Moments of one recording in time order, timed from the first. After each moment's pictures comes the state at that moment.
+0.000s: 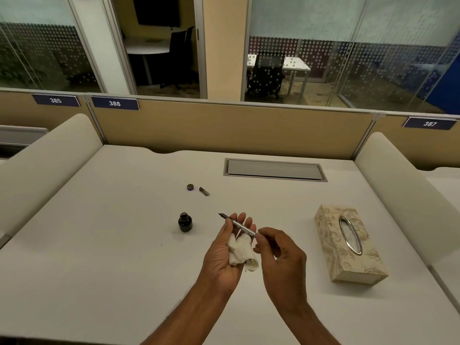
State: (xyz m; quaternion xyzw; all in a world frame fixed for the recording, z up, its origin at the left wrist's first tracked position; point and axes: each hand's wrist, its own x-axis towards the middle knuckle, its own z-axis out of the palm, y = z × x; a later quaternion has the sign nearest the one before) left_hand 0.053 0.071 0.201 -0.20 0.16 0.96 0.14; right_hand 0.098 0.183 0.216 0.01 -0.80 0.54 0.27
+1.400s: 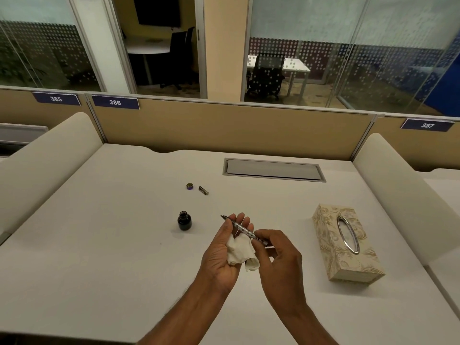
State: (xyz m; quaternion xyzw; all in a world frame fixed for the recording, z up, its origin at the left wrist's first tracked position) left_hand 0.061 0.073 0.208 -0.20 0.15 0.96 0.13; right_hand 0.107 0.182 0.220 0.00 -0.83 0.52 0.22
